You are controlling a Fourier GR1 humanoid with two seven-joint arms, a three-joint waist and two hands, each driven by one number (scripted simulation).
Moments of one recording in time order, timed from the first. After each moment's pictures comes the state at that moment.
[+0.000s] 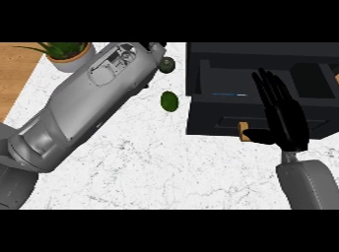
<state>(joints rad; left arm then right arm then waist) -1.34 0.21 -0.61 -0.72 0.60 0.81 0.11 -0.28 -0.16 0.03 -1.40 1.09 -0.26 -0.08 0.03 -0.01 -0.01</state>
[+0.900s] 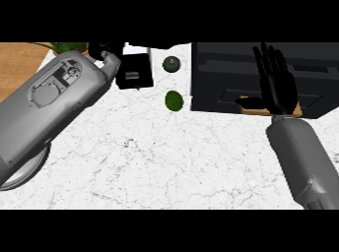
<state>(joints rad) -1.15 0.42 -0.63 -1.06 0.55 0.79 0.26 -0.64 -0.18 -0.12 -0.83 1.20 -0.59 -0.12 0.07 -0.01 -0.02</state>
